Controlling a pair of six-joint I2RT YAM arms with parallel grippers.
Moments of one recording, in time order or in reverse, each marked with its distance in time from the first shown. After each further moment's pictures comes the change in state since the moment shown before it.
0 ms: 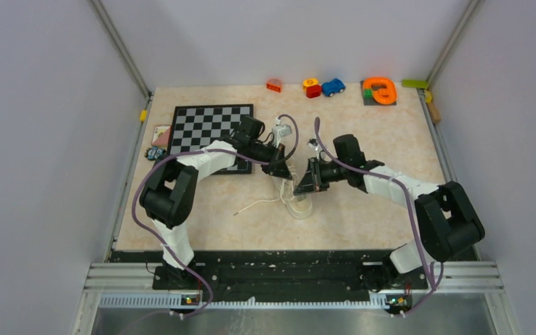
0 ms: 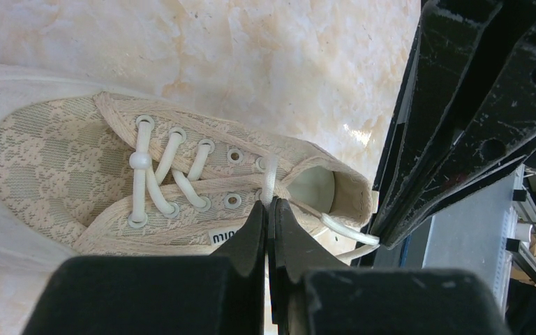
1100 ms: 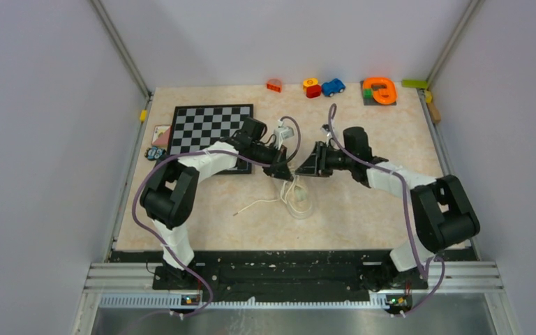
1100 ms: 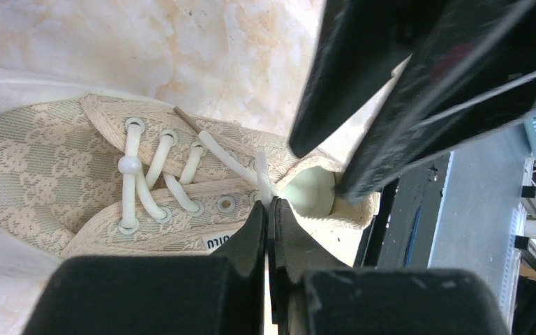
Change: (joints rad) left arm -0.016 -0.002 -0.007 0.005 -0.013 0.011; right arm -0.096 0.114 0.025 0.238 0.068 0.167
